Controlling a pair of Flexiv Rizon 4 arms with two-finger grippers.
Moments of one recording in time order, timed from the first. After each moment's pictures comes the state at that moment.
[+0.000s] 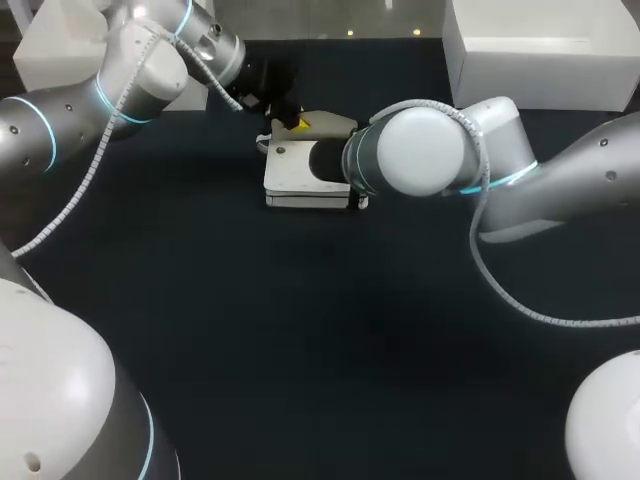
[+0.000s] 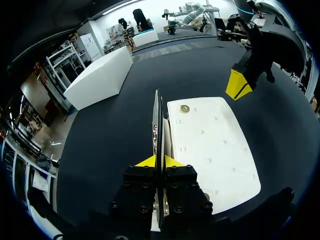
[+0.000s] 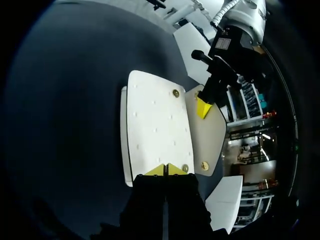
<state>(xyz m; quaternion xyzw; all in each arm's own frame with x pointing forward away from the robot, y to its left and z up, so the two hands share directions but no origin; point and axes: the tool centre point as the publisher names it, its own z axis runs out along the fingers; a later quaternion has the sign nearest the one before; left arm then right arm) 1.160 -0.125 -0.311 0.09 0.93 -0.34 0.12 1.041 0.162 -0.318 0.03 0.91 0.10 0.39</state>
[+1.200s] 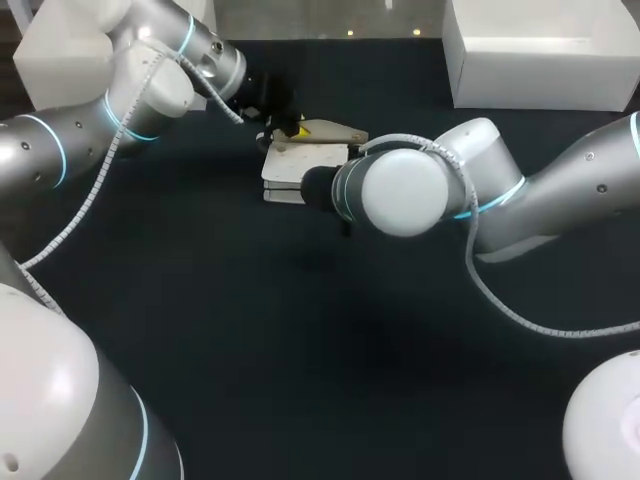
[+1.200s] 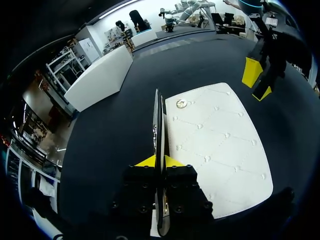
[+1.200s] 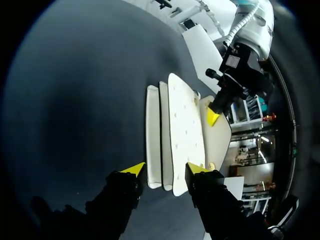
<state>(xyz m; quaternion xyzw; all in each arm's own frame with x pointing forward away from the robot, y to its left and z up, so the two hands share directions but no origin) 1.172 -0.124 -0.336 0.11 0.92 -0.33 0.15 1.014 0.174 -0.348 0.02 0.91 0.08 0.40</state>
